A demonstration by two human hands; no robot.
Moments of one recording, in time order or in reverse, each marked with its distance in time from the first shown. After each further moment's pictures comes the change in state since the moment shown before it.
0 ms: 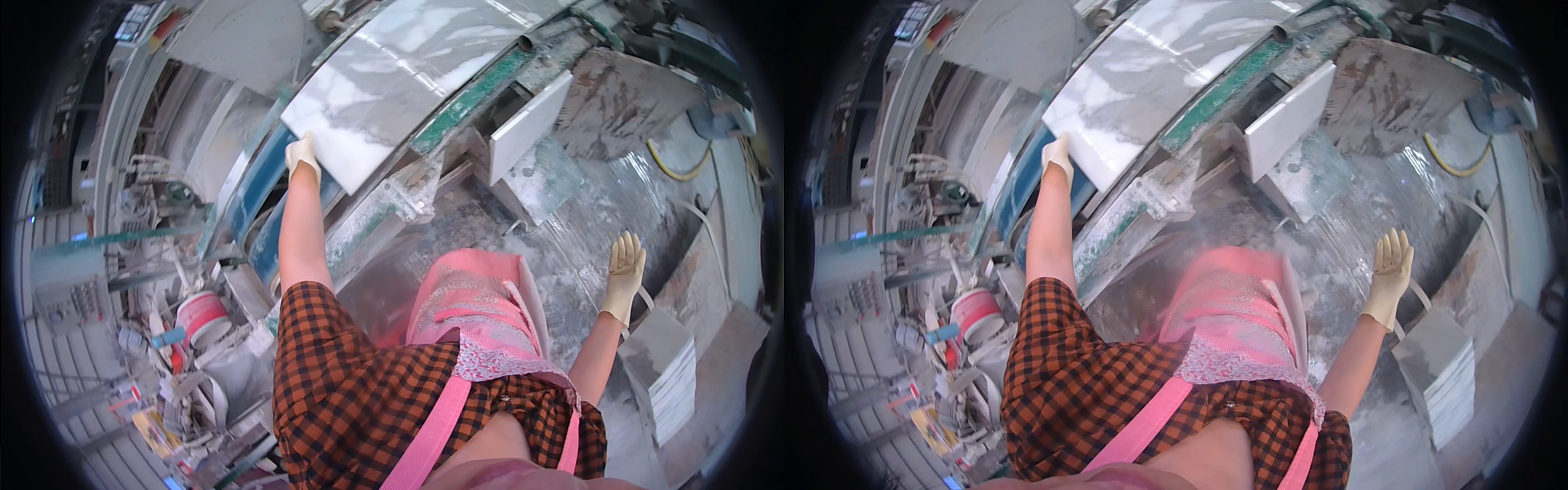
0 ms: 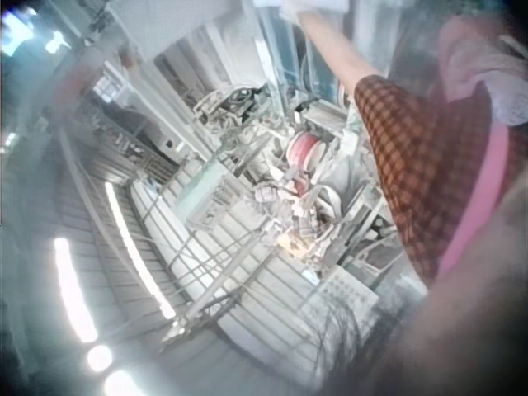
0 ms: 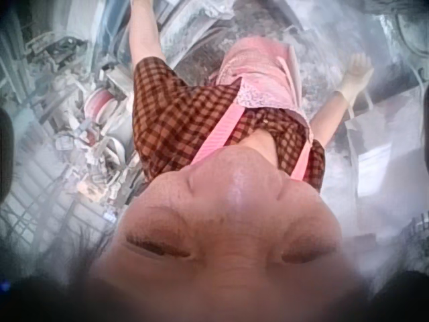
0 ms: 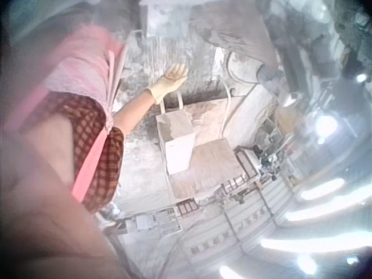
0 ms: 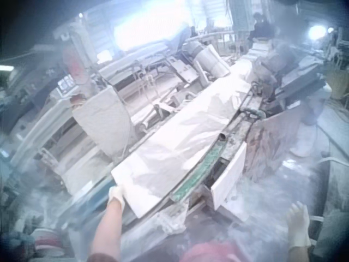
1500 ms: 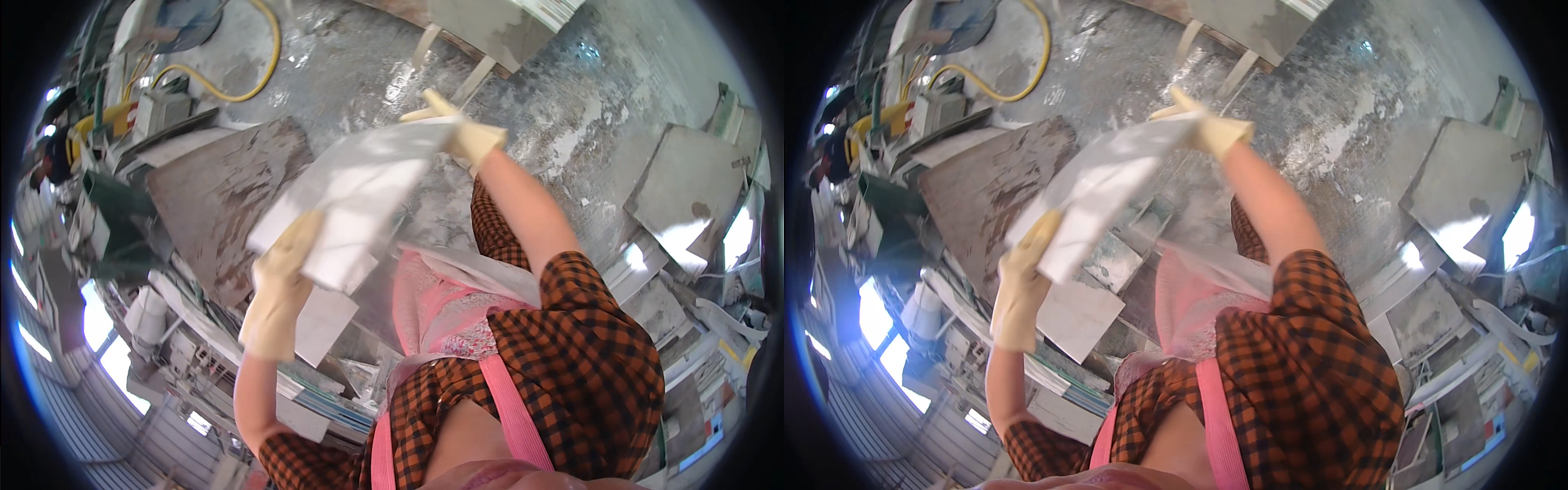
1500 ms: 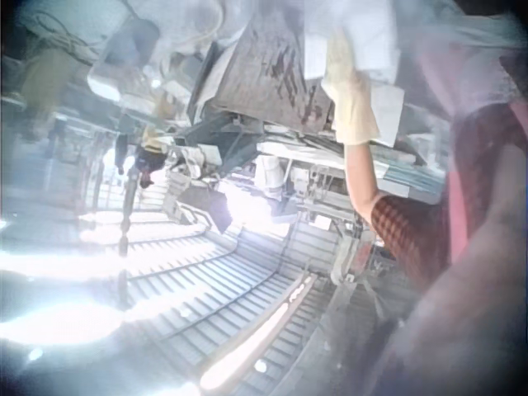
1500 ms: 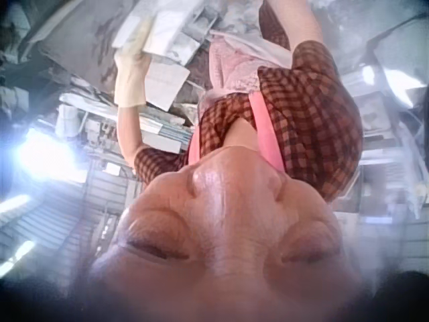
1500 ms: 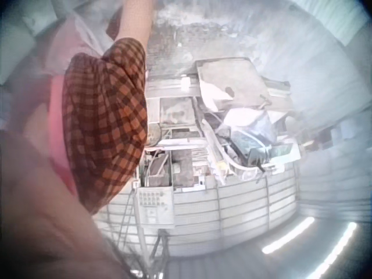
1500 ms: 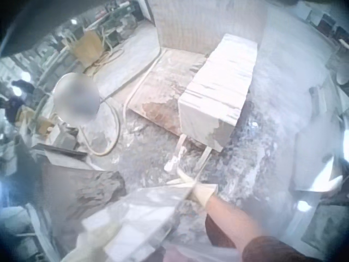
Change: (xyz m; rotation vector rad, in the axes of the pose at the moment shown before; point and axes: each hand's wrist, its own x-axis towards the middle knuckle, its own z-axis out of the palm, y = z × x) left_hand -0.811 0.267 0.291 0.879 -1.637 2.258; right_hand 0.041 -0.123 -0.368 0.708 0.221 0.205
